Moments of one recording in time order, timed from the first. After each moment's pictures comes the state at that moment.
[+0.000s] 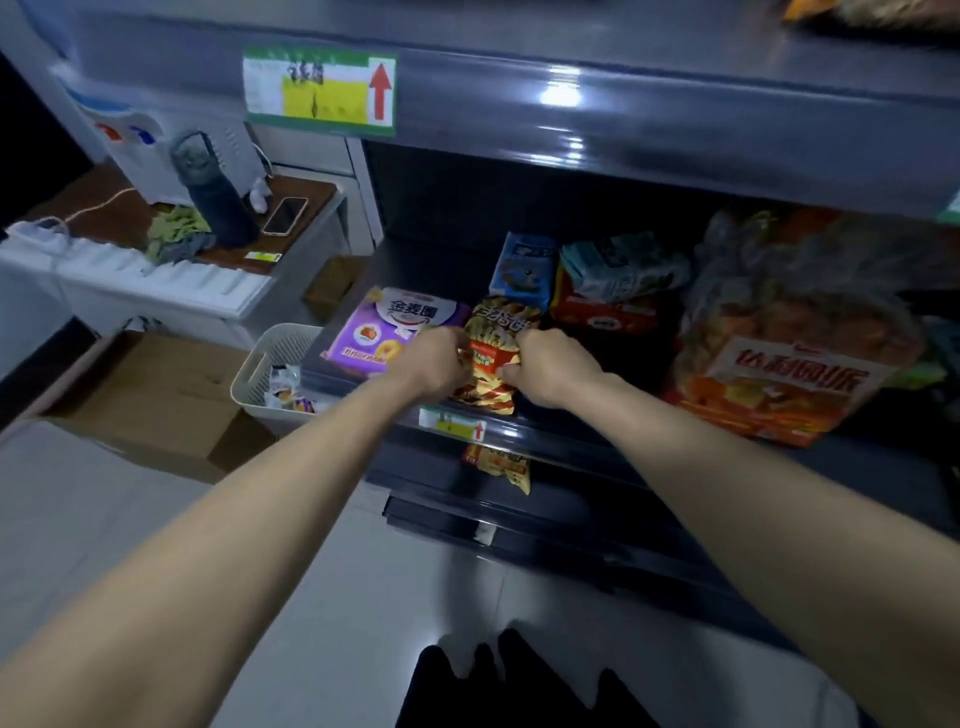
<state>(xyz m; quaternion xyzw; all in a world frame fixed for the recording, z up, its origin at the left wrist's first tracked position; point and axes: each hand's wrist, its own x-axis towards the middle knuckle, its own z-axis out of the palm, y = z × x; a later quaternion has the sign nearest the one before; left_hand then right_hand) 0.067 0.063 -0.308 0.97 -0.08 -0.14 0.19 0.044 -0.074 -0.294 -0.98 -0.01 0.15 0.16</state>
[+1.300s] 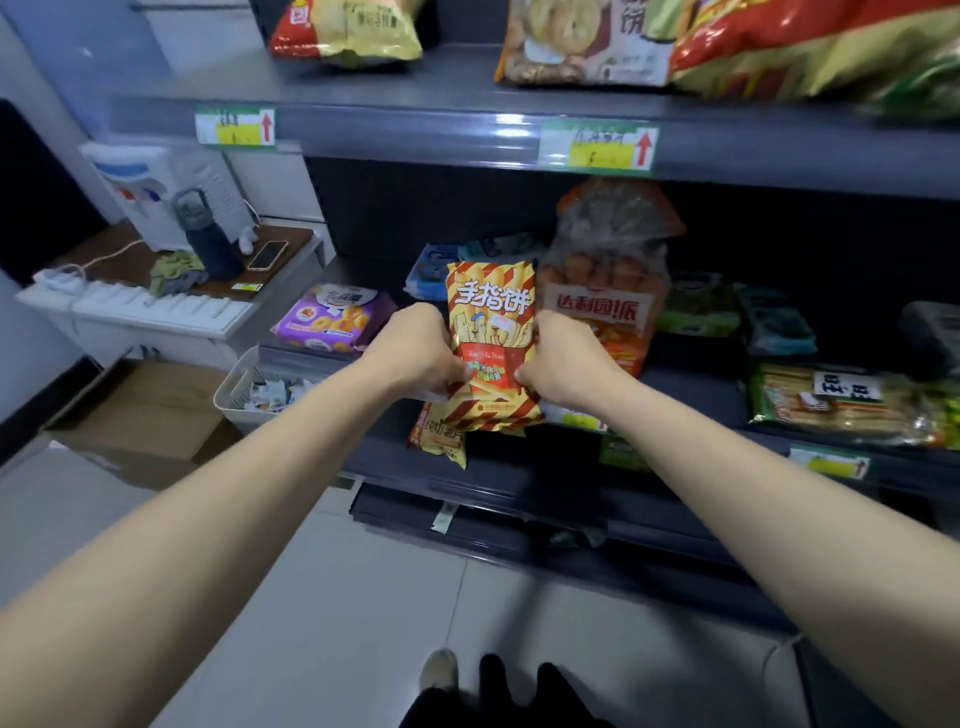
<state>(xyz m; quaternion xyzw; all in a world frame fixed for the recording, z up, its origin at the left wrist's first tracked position) -0.135 -0.059 -0.207 0.94 -0.03 -0.13 0.31 -0.159 -0.209 -0.222 -0.94 0.04 0.04 0.32</state>
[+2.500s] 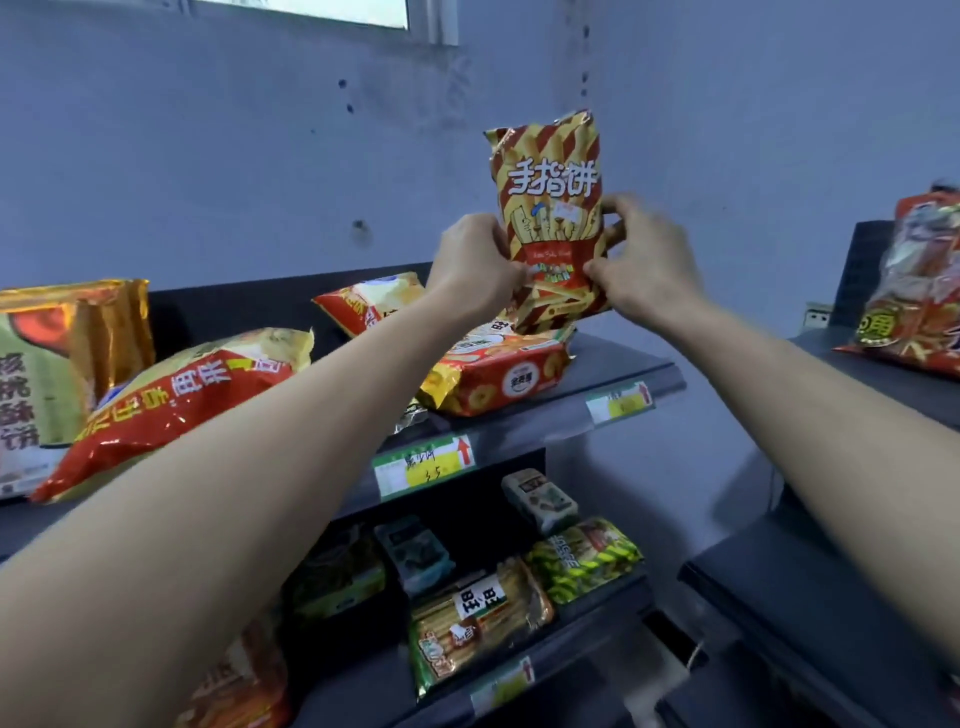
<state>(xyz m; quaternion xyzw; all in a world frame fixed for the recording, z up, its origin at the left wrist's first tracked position) -0.148 -0.528 0.030 0.72 -0.46 0.03 0.52 -0.269 -0.611 0.026 -0.82 0.29 -0.46 0.16</state>
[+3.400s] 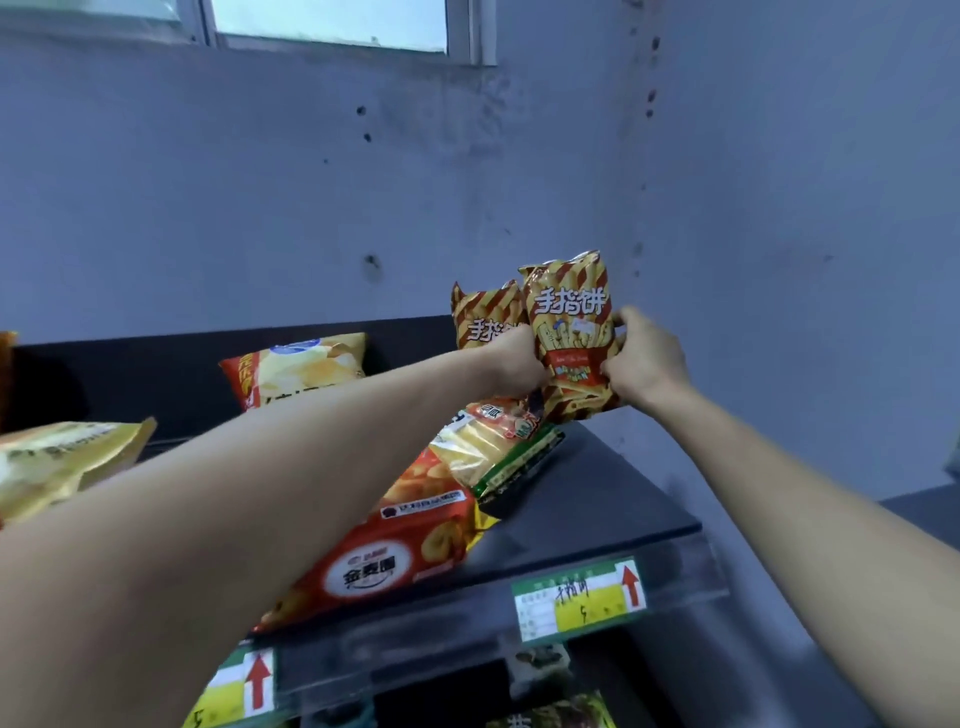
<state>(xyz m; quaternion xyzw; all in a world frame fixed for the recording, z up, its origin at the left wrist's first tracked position) -0.070 -0.756 0.008 0.83 -0.44 -0.11 0.34 -0.165 -0.862 -0.009 -0.85 0.30 -0.37 0.23</state>
